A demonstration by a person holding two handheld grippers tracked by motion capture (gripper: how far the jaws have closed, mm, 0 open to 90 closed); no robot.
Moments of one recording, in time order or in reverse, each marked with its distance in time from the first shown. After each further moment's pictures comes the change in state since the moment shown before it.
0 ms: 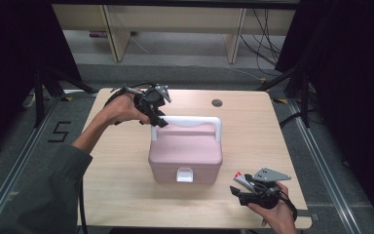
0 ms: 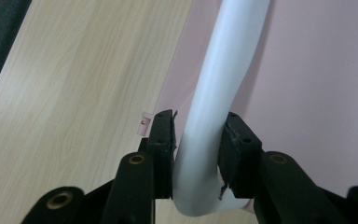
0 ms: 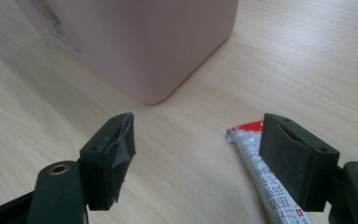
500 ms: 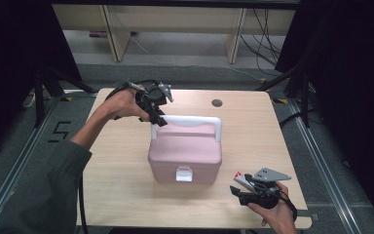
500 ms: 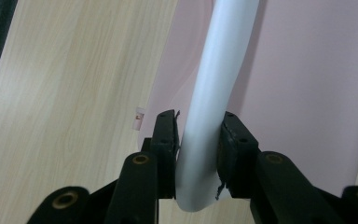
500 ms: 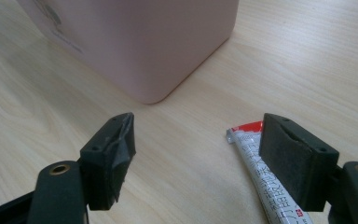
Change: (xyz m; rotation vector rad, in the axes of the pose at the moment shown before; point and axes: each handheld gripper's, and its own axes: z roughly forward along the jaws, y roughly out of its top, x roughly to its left) left arm 0.002 0.010 -0.006 0.057 -0.023 0.054; right arm 0.002 0.000 0.001 -0.006 0.010 0.034
